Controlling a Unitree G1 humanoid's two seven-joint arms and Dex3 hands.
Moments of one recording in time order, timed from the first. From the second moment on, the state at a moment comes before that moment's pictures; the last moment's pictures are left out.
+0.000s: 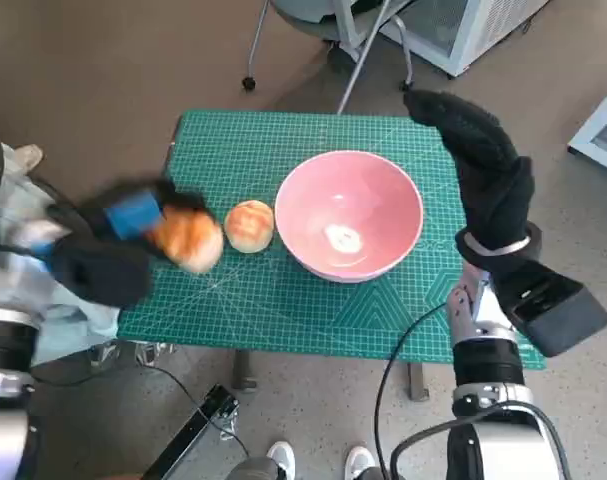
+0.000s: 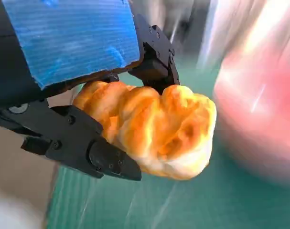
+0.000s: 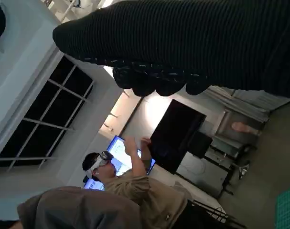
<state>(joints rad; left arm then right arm) -0.84 0.81 -0.14 0.64 0.23 -0.60 -0.58 -0.84 -0.10 -0.19 0.81 0.33 -0.98 0.60</state>
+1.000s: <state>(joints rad) -1.19 0.40 -0.35 0.87 0.48 -0.68 -0.35 -0.82 -0.10 -0.18 0.78 0.34 -0.98 0.59</state>
